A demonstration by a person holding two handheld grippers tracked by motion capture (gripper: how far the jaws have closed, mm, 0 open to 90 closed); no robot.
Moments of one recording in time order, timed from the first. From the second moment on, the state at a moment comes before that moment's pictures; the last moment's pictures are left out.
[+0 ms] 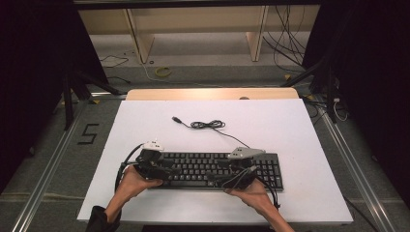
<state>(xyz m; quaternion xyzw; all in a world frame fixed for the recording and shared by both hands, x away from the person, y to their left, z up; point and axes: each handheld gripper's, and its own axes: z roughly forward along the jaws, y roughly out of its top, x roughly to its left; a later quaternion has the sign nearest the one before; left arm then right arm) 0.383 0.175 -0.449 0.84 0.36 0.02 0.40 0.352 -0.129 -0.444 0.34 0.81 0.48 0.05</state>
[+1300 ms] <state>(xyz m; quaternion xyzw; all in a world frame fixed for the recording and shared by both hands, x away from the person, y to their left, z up) 0.400 0.185 -0.449 0.82 0.39 0.03 0.41 0.351 -0.124 -0.443 0.34 0.81 0.48 0.05</state>
